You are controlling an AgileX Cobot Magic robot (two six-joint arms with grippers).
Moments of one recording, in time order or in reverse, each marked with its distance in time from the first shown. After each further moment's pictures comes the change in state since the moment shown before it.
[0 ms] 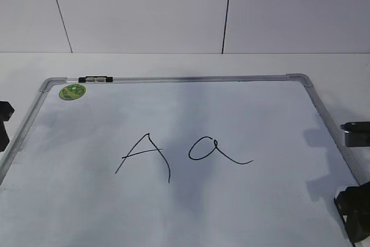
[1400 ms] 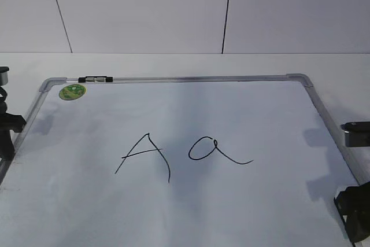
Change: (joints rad) left arm 0.022 0.155 -0.005 -0.001 -0.126 0.016; right arm 0.000 0.000 0.000 -0.001 0.000 0.002
